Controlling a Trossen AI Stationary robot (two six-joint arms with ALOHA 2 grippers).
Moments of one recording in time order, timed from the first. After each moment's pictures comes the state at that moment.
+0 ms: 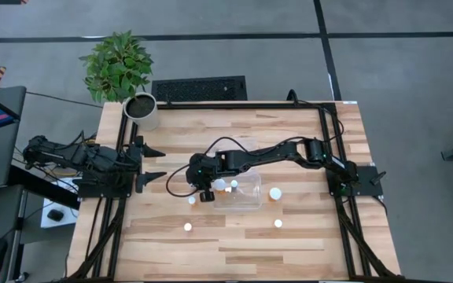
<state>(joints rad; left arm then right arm) -0.26 0.36 0.49 -0.47 -0.37 -0.21 0.02 2.31 1.86 -0.36 -0.08 -0.17</state>
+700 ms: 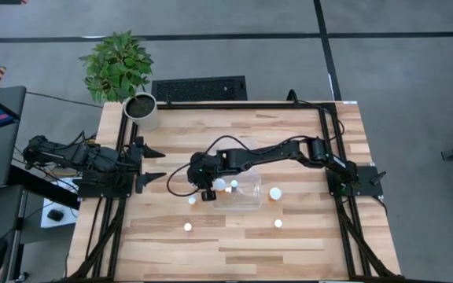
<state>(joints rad) -0.26 0.36 0.49 -0.49 -0.37 -0.23 0.02 2.28 1.86 -0.39 -0.08 -0.19</state>
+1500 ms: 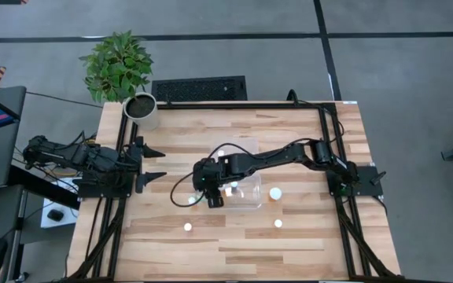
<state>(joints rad) -0.26 0.36 0.49 -0.49 -0.37 -0.22 0.07 2.24 1.86 -0.57 -0.04 -0.12</state>
